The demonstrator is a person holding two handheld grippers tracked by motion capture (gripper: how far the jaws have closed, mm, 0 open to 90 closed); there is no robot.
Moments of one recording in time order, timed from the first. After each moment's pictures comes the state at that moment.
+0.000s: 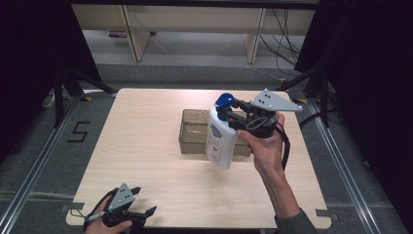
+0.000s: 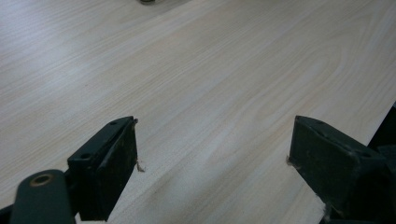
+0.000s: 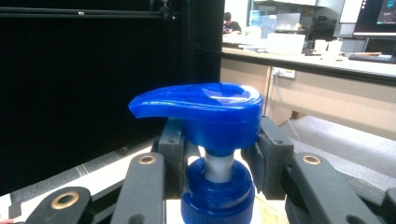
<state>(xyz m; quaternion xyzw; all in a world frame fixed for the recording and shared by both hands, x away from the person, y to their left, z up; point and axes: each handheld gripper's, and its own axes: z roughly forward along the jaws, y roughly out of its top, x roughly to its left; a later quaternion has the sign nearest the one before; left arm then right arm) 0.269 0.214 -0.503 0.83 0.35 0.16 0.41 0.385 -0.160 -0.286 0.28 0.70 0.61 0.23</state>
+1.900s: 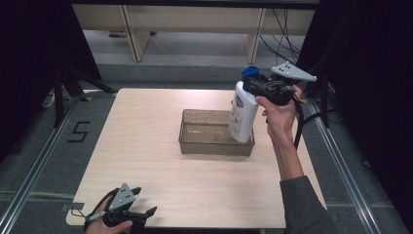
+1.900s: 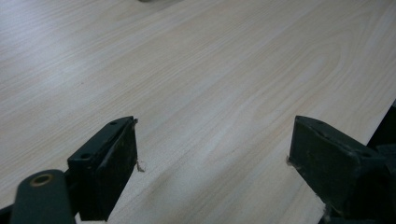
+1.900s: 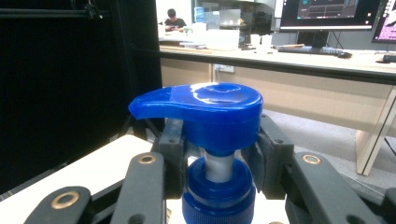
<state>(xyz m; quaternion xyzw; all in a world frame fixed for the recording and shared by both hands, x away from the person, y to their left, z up) 0.270 0.212 -0.505 0.83 0.35 0.16 0.41 0.470 -0.212 -0.280 0.36 0.67 0.58 0.30</state>
